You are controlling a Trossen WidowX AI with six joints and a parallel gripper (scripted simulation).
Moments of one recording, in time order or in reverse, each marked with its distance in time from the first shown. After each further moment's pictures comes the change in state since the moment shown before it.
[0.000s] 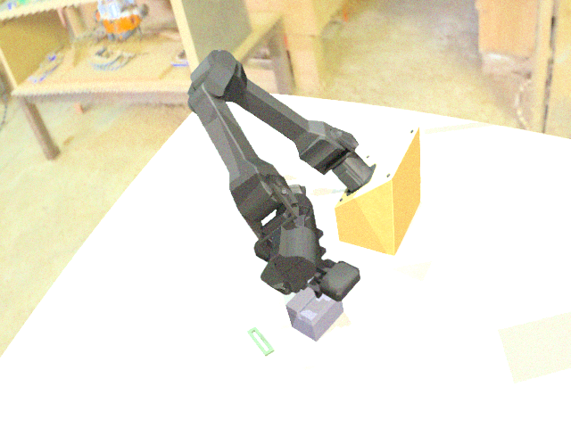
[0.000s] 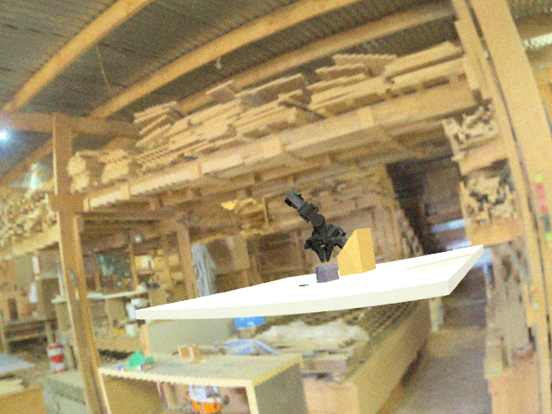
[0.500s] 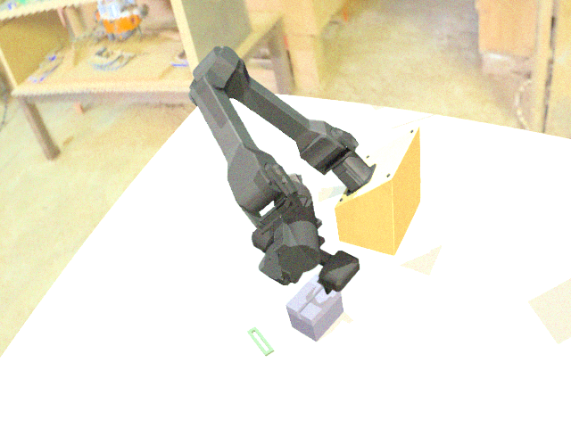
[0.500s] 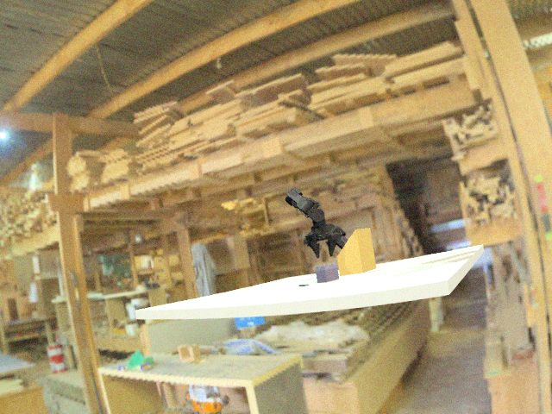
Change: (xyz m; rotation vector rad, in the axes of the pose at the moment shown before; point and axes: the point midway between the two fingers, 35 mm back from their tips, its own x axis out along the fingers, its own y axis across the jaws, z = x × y) arm -0.022 -0.003 -0.003 -0.007 0.014 -0.014
